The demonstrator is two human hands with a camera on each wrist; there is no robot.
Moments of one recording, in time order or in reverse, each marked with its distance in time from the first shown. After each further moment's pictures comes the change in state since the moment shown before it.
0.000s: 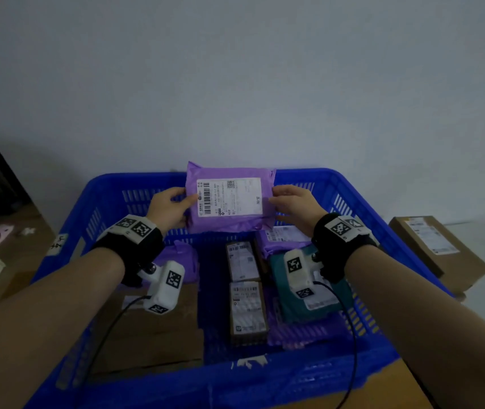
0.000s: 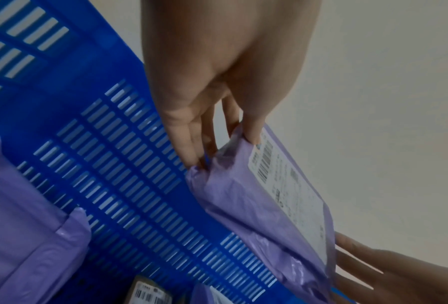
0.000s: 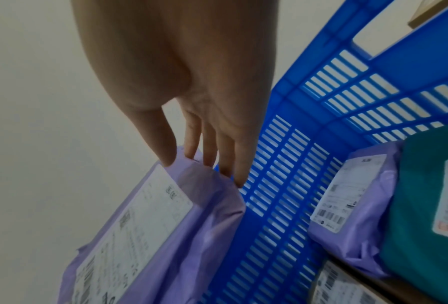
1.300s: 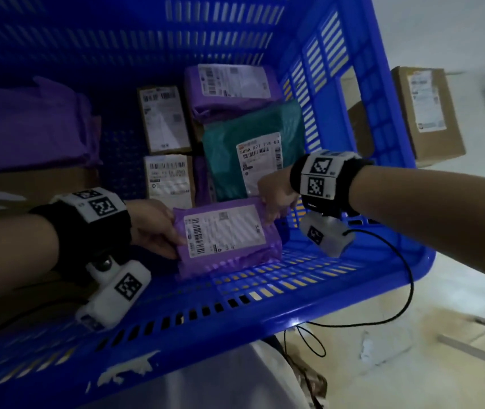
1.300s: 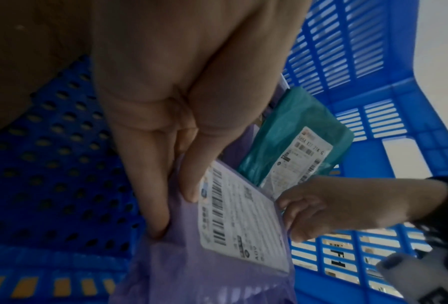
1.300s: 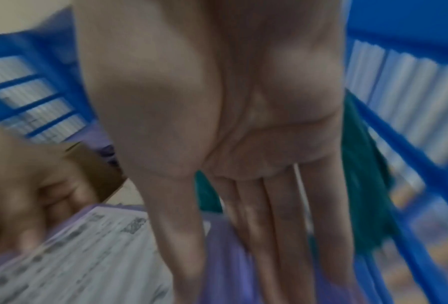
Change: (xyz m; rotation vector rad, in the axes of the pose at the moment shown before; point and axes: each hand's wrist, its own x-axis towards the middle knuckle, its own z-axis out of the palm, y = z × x) left_hand -0.048 -0.153 0.132 0.311 -0.916 -1.083; right_hand 0.002 0.132 -0.075 -1.463 -1.121 0.831
